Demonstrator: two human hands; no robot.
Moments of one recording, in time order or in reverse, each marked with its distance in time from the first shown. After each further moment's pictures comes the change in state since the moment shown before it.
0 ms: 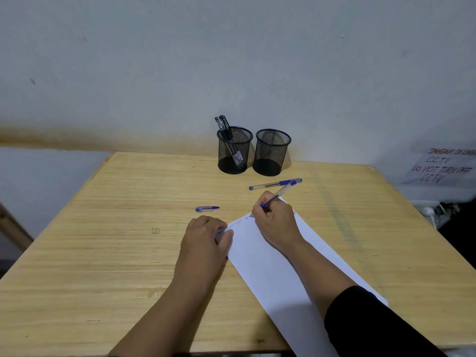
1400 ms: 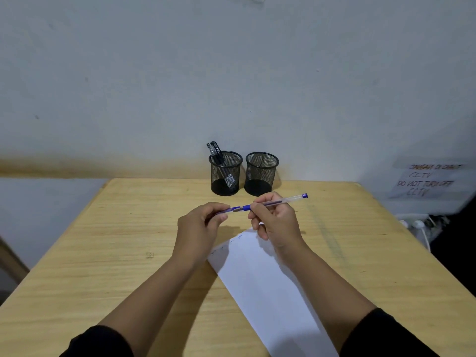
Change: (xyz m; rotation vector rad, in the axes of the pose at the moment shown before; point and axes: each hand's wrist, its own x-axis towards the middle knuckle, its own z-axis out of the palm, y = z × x) left_hand 0.049 0.046 -0.038 -0.347 -0.075 -0.063; right_hand -0.007 -0.046 -0.035 0.758 0.001 0.071
